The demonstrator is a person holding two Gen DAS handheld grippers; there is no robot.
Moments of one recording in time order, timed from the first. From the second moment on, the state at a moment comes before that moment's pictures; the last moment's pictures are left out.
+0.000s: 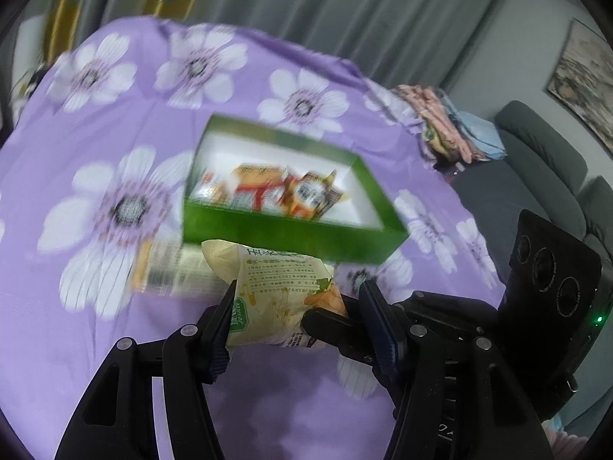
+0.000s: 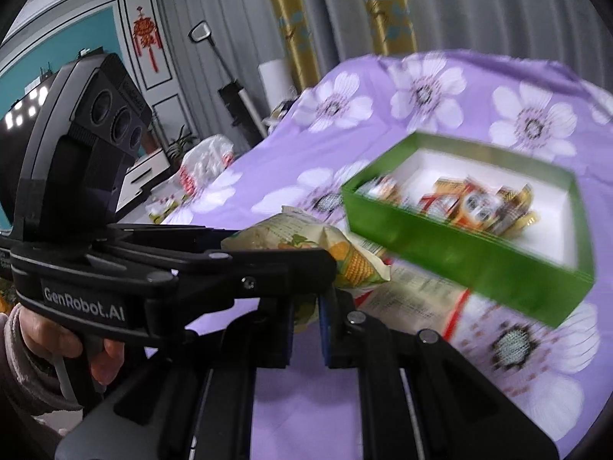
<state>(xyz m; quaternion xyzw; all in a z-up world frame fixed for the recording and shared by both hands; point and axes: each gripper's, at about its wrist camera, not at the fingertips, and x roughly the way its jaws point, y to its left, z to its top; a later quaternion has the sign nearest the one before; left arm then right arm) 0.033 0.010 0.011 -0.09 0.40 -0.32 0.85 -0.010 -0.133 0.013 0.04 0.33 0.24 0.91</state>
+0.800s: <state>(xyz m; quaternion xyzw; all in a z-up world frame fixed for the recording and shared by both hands) 0.173 -0.107 -0.012 -0.09 0.43 -0.37 0.82 0.100 -0.236 -0.001 0.07 0.35 0.13 0.93</state>
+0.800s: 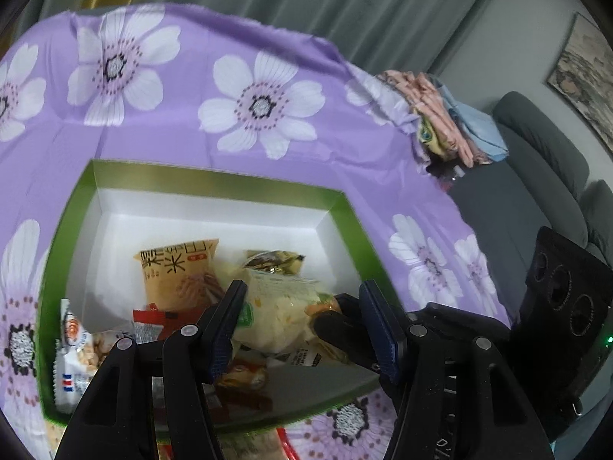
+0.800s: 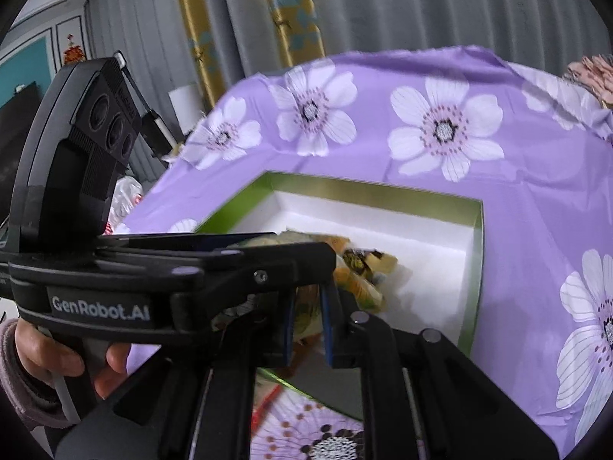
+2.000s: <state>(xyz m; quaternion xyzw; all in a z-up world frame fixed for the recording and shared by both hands) 0.086 -0.014 0.004 -0.06 0.41 -0.25 0.88 -0.014 -0.246 0.014 0.13 0.32 0.07 0.94</state>
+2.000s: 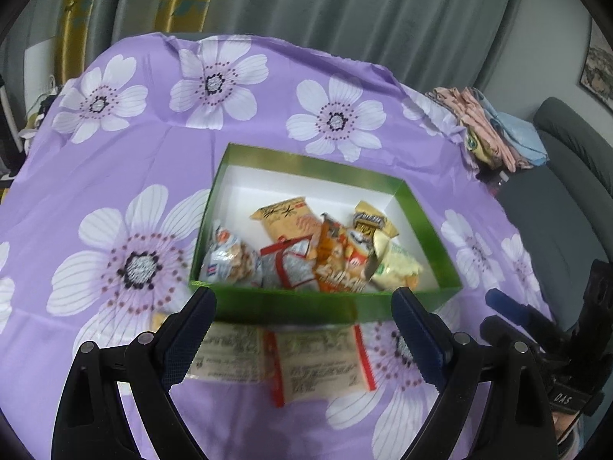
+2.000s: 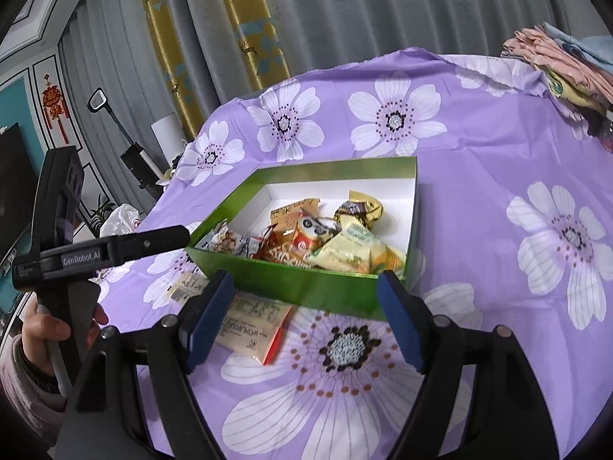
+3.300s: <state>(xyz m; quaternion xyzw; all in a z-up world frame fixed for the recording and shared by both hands) 0.112 0.079 -0.083 -0.13 0.47 -0.23 0.84 0.054 -0.085 -0.054 -0.03 0.44 0.21 0.88</state>
